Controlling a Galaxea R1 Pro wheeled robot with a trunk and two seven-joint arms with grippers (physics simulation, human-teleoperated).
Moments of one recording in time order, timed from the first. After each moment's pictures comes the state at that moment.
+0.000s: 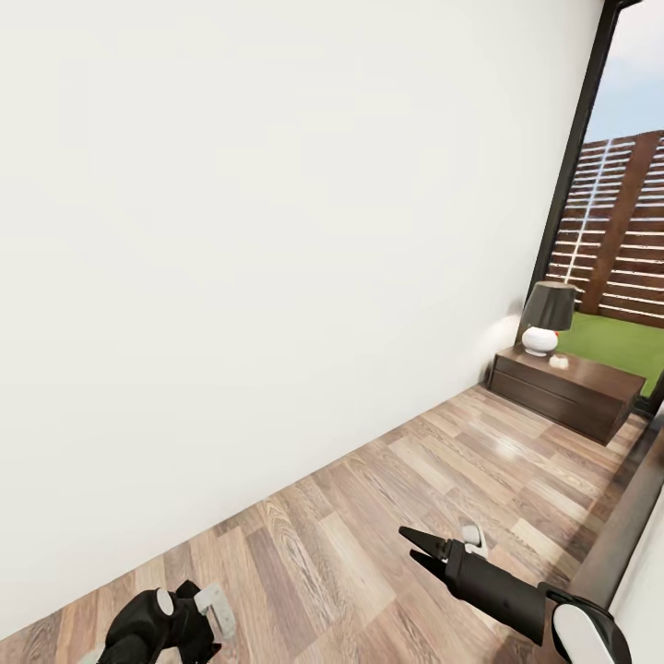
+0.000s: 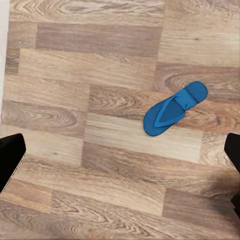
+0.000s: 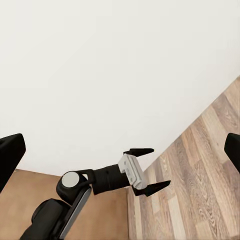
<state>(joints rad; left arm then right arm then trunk) -0.24 0.06 0.03 -1.02 -0.94 0.37 -0.74 -0.04 -0.11 -0.11 -1.52 -0.95 0.96 0.49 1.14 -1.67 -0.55</state>
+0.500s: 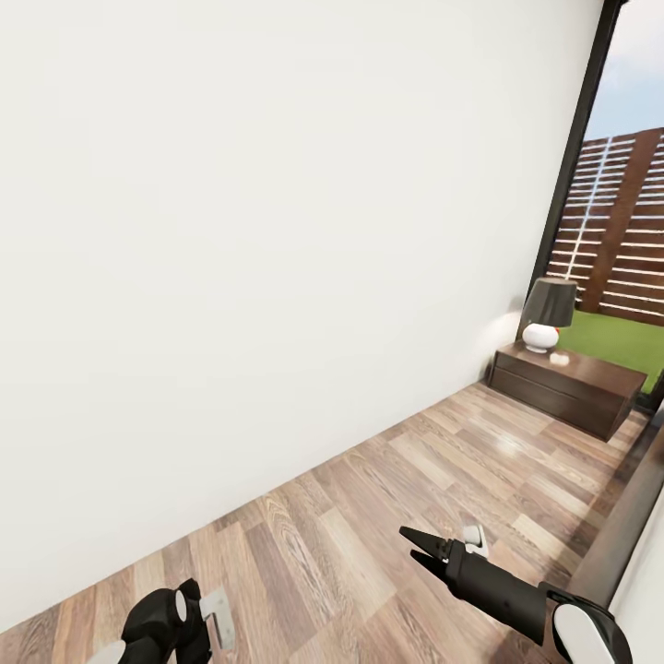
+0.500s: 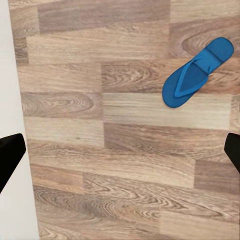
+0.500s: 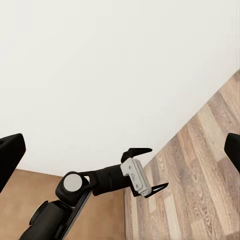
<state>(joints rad) -0.24 0.05 -0.05 -1.03 -1.13 0.40 -0.75 -0.04 -0.12 -0.11 -1.52 -0.95 0.97 0.49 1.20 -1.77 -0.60</state>
